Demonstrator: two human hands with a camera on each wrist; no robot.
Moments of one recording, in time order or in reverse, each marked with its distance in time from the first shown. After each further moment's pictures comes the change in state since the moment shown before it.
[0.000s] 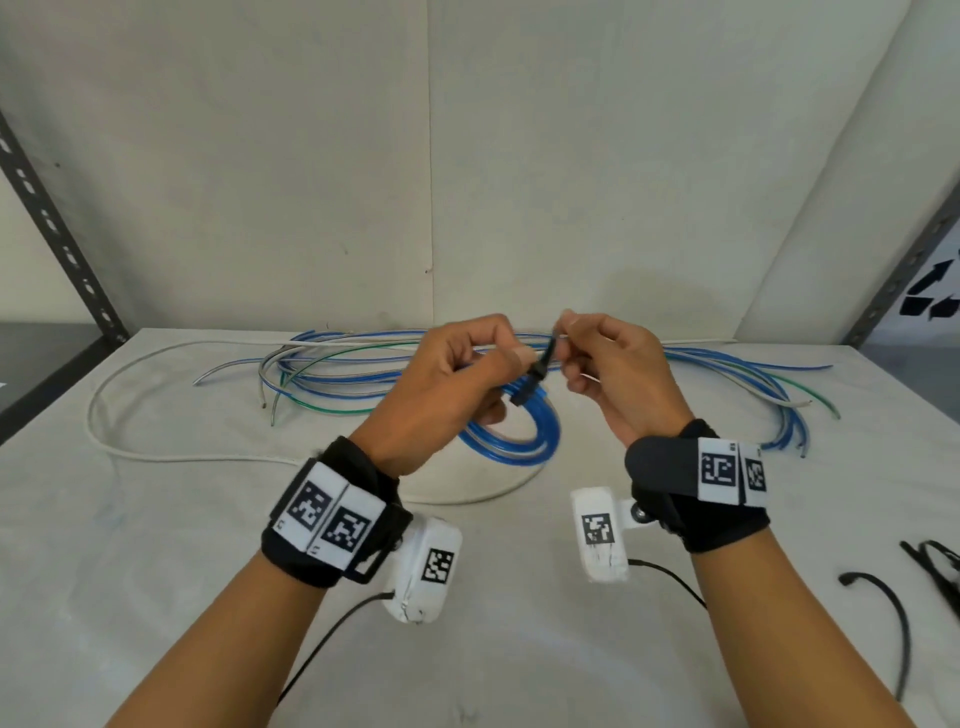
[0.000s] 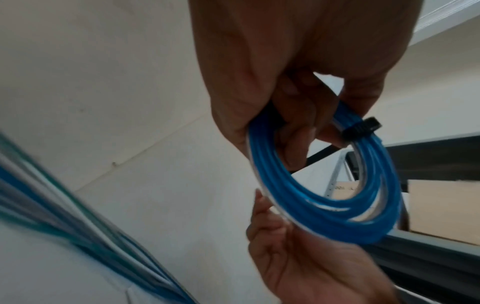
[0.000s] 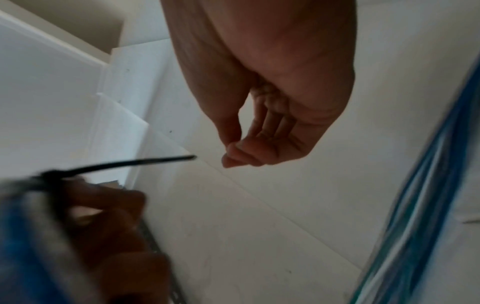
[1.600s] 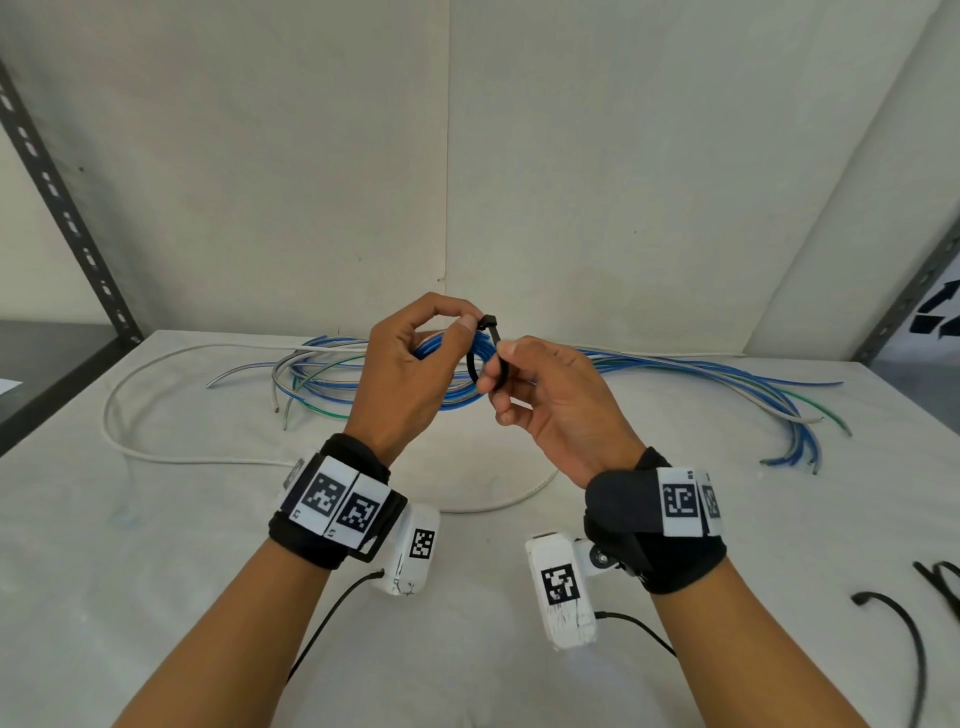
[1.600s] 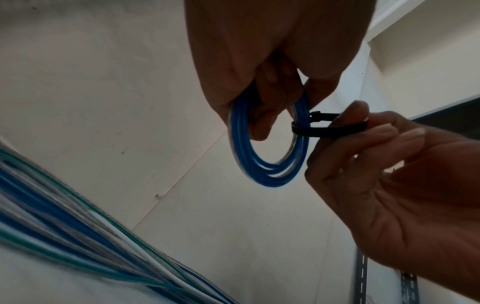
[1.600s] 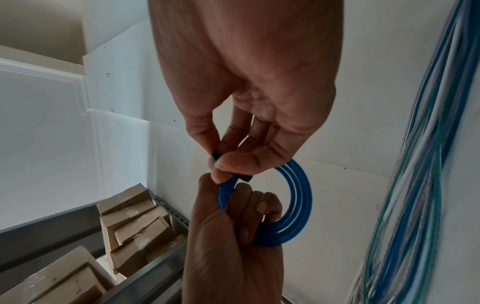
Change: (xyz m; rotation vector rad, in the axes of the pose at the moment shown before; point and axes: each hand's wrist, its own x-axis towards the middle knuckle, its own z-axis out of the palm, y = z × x) left_hand 0.006 -0.012 -0.036 0.385 0.411 0.244; right_hand -0.034 -0.012 0.060 0.096 -0.319 0.079
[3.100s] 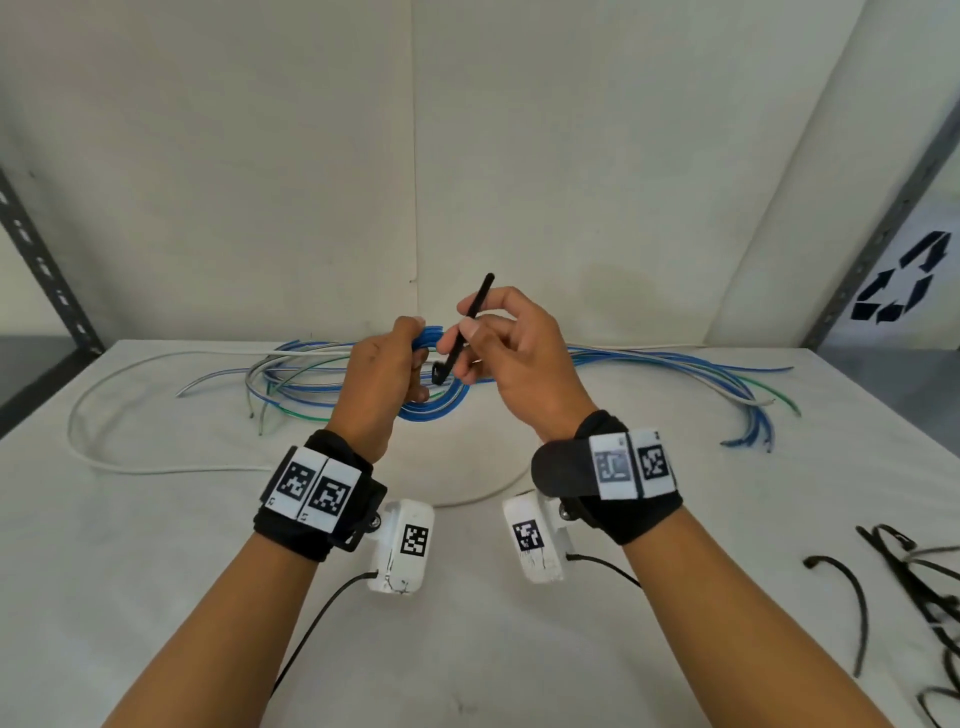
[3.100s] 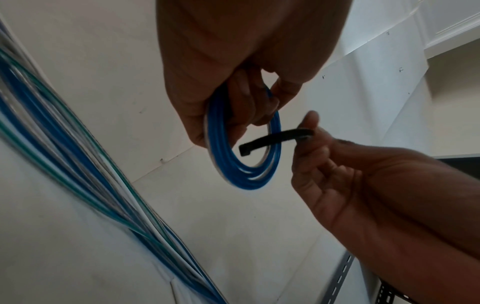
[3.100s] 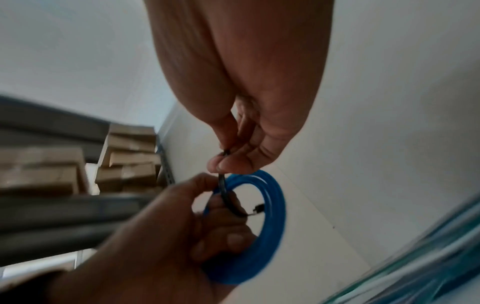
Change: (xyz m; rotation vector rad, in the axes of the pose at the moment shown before) left_hand 0.004 -0.003 0.006 -0.216 0.044 -0.536; right_hand 0.018 -0.003 -0.001 -0.290 0.018 -0.314
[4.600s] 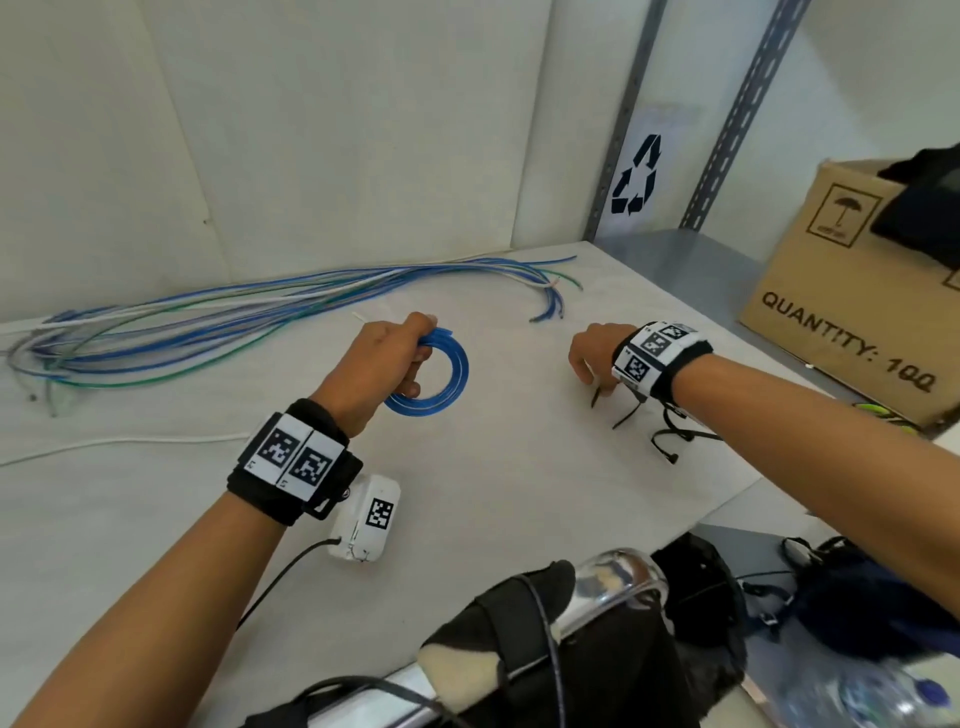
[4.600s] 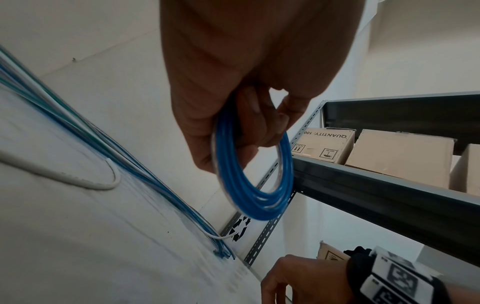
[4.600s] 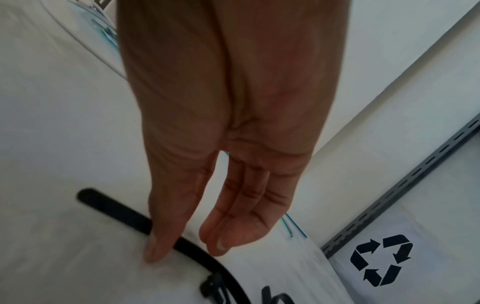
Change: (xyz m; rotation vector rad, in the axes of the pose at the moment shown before) left_hand -0.092 -0.018 0.088 0.189 -0.600 -0.105; right_hand -0.146 0.007 -0.230 -1.730 -0.493 0.950
